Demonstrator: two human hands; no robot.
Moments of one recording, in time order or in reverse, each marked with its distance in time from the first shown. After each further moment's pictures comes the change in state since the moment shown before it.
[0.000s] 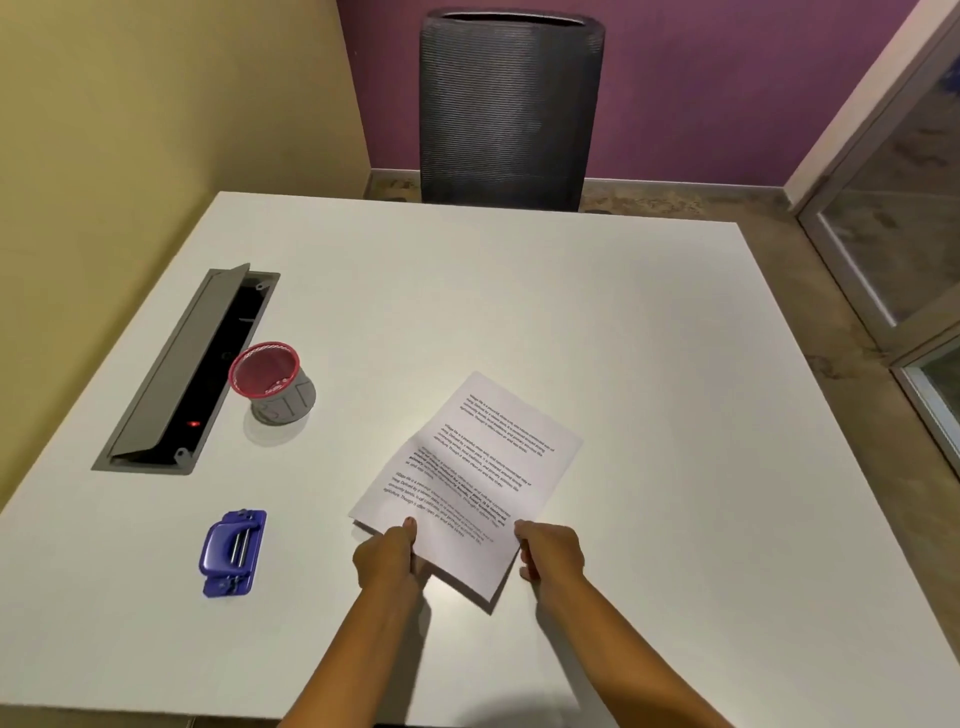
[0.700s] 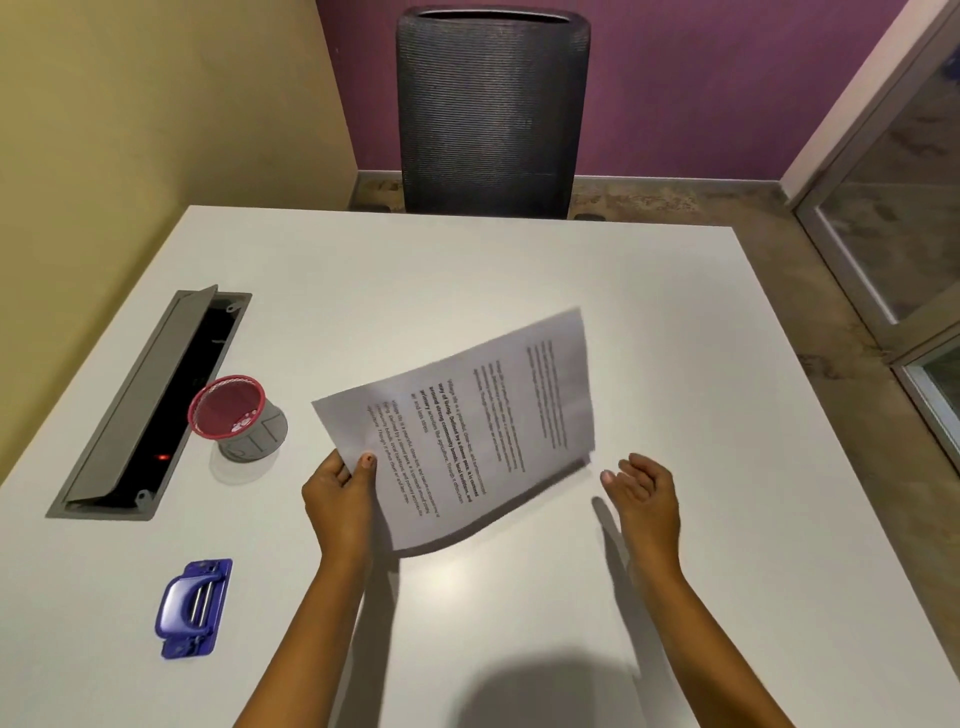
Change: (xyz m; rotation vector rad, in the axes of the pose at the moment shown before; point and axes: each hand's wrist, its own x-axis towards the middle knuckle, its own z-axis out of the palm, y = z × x) left_hand 0.003 0.077 0.044 0.130 -0.044 0.707; right_hand 0.053 -0.074 -0.092 0.263 0.139 -0.537
